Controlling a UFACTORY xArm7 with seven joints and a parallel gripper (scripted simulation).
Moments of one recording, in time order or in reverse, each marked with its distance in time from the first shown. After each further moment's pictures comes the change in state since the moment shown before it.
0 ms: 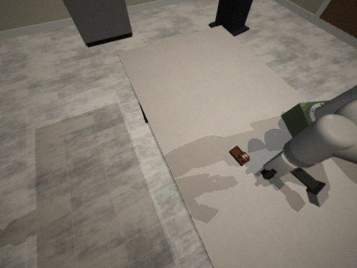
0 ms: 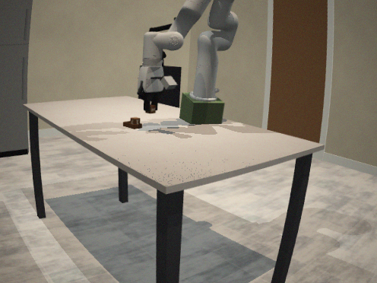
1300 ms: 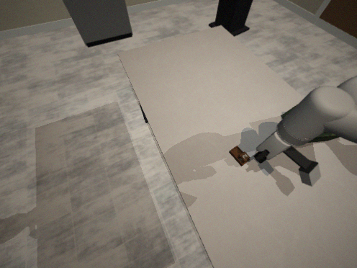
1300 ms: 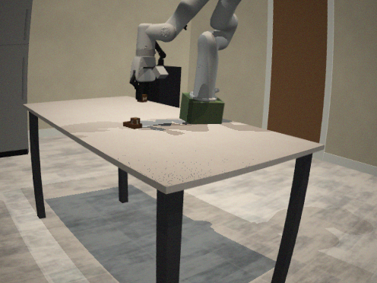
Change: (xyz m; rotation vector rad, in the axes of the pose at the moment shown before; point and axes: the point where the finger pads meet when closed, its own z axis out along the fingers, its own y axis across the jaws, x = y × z) arm -0.051 -0.001 -0.038 -0.017 -0.020 0.003
